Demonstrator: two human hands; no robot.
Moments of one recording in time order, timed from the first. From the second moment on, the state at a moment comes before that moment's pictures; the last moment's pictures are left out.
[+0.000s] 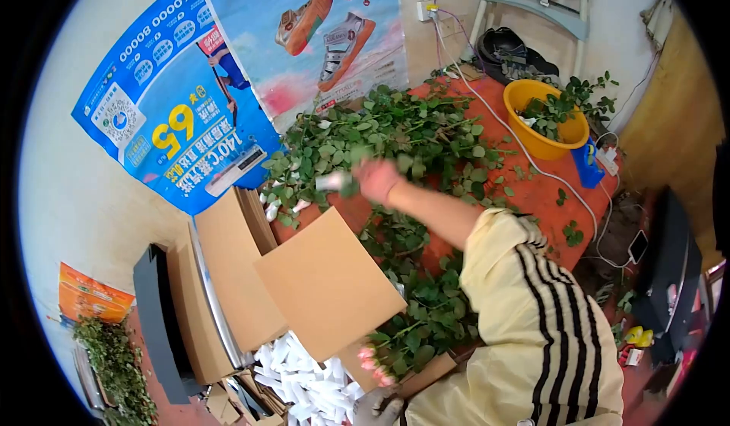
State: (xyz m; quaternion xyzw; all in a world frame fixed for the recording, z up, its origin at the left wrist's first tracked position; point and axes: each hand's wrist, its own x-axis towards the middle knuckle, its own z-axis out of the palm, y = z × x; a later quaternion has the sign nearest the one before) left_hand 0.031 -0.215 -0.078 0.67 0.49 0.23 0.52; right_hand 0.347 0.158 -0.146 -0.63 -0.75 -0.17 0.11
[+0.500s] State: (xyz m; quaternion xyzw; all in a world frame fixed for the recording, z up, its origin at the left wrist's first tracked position) left_hand 0.047 -0.178 -0.018 0.64 0.33 0.45 0.52; right_hand 0.363 -0.139 0.102 -0.43 -0.87 -0.22 0.12
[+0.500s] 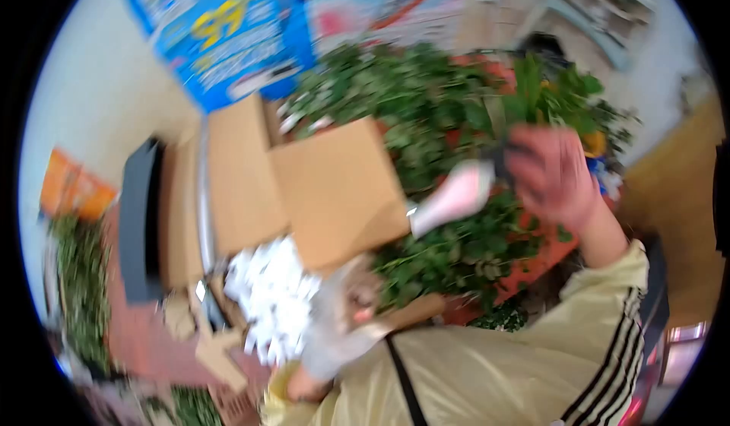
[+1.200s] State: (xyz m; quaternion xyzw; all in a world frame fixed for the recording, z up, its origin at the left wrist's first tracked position) left_hand -0.057 -0.179 -0.075 0.70 0.58 0.38 0.18; right_hand 0.341 -0.165 0.059 -0.37 -0.85 -0.30 0.21
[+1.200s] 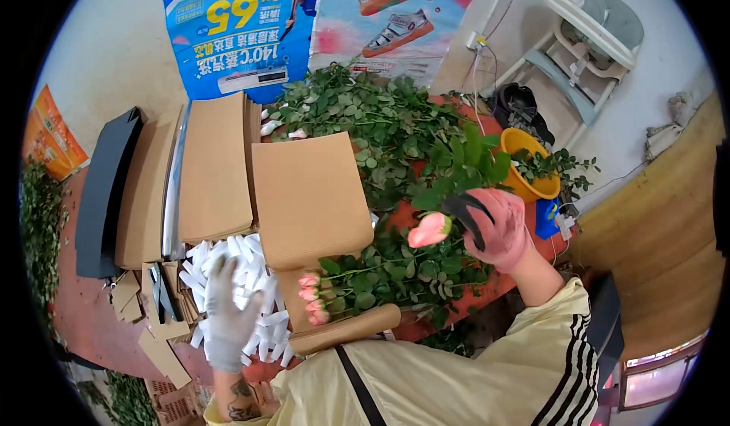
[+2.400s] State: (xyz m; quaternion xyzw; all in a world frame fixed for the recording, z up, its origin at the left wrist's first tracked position) left_hand -0.007 -0.164 -0.182 0.85 0.43 0.09 0.29; right_hand 0.216 -0.110 -0.202 -0.32 -0.94 -0.10 -0.04
